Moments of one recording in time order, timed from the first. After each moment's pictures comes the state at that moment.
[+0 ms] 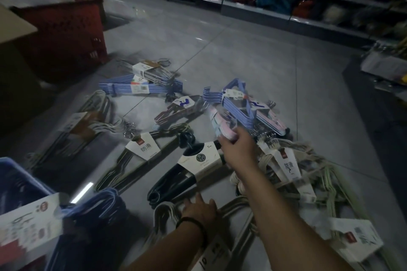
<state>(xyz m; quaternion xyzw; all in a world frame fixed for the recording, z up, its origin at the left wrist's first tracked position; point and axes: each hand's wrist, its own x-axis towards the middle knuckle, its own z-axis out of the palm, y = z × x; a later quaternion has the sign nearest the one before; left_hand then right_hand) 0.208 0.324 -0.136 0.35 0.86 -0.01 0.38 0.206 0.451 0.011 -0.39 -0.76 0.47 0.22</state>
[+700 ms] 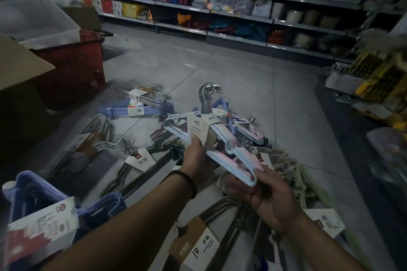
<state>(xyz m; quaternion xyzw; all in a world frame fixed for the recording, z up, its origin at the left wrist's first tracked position) 0.200 0.346 0.075 -0.10 0.38 0.82 0.42 0.393 0.415 0.094 -0.18 -0.44 0.87 0.16</state>
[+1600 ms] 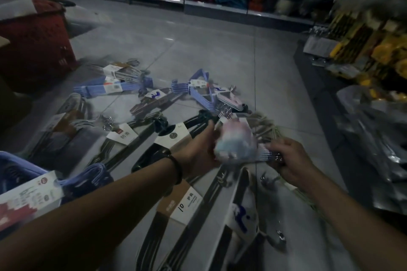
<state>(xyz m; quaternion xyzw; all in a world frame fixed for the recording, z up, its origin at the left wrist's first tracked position) 0.287 0.321 0.075 0.18 0.49 0.61 0.59 0.473 0.500 0.059 -0.35 -0.53 0.73 0.25</state>
